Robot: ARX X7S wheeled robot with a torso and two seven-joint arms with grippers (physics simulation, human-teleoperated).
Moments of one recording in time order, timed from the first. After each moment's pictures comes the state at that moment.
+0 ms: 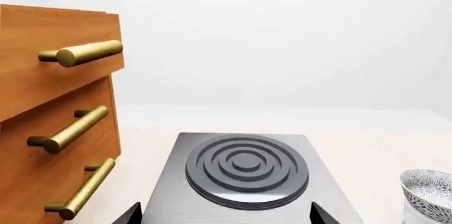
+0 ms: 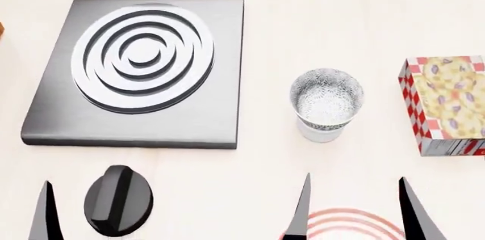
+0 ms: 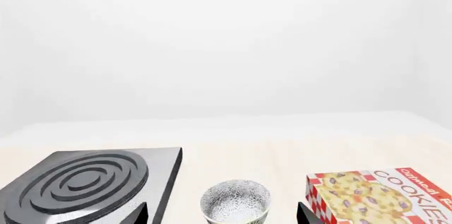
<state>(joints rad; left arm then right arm) 0.17 -0.21 0.09 0.88 -0.18 -0.39 -0.26 -0.12 0.22 -0.08 -0.84 0.21 0.35 0.25</state>
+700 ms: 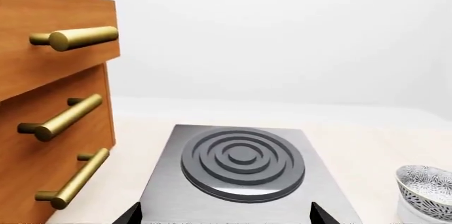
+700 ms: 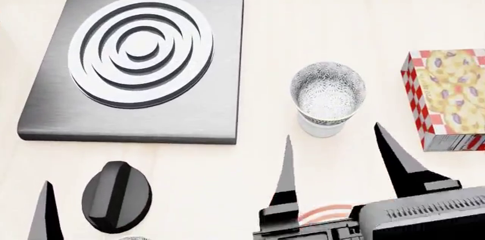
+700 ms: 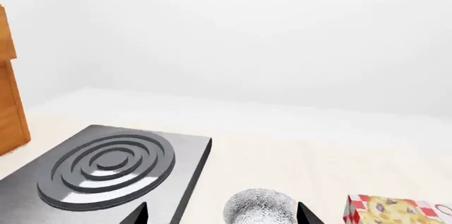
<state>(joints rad) 0.17 -0.23 0.09 0.87 -0.22 -0.35 -0.27 0.15 0.34 -0.02 -0.83 0.38 0.64 0.13</state>
